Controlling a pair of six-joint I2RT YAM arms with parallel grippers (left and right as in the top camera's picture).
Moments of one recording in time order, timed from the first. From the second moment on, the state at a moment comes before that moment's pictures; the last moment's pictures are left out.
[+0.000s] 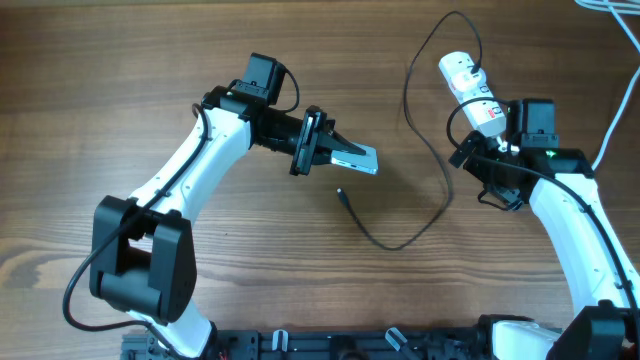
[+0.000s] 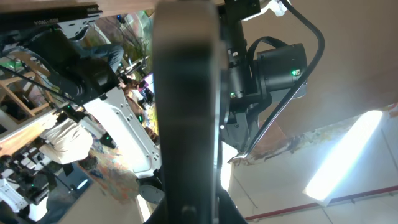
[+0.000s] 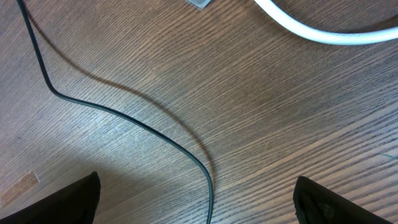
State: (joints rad) left arm -0.34 1.82 1.36 -0.83 1.50 -1.23; right arm -0.04 1.41 0.95 -0.75 -0.04 0.60
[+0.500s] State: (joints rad) left arm -0.34 1.82 1.36 -0.83 1.50 -1.23; right arm -0.04 1.41 0.95 -0.75 -0.04 0.60
